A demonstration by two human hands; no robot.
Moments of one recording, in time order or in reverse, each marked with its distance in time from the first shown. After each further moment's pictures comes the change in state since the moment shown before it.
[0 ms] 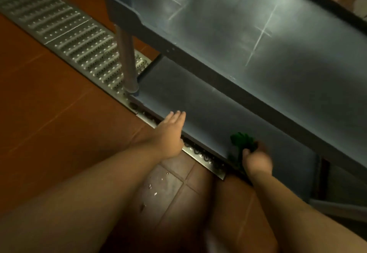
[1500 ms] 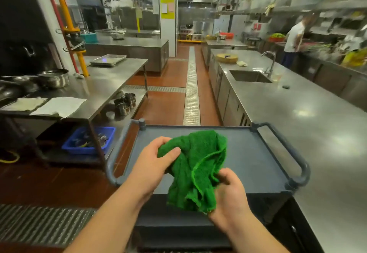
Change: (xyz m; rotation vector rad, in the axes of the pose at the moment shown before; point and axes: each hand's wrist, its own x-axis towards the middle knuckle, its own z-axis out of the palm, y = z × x) left_hand -0.363 0.495 -0.667 -0.878 -0.002 0.466; right_hand -0.488 -0.337 -0.761 2.098 -0.506 -0.112
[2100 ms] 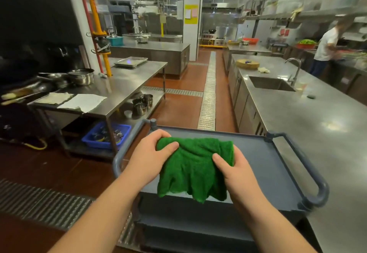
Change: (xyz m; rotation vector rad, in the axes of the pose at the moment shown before) left_hand 0.010 0.013 0.013 0.598 0.256 0.175; right_hand 0.034 -0.064 -0.031 -0.922 0.055 -0.447
